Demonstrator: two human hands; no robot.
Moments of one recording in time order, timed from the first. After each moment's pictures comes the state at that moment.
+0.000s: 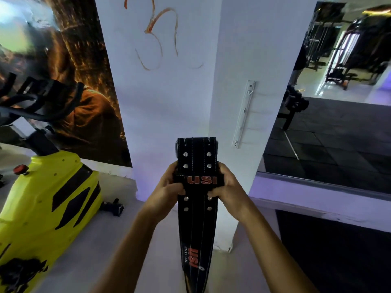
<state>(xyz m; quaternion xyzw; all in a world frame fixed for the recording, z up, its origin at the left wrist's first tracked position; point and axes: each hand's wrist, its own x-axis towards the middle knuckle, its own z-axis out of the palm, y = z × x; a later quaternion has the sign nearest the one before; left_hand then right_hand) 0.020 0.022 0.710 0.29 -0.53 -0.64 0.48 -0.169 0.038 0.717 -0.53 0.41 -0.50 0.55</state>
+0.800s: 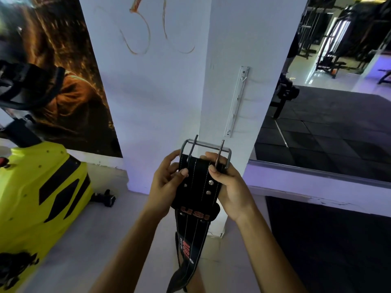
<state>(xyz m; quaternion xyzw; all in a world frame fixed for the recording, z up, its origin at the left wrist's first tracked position) -0.002 0.041 0.709 0.33 -0.54 -0.54 0.56 -0.167 0.069 0.733 -0.39 0.36 -0.60 0.60</state>
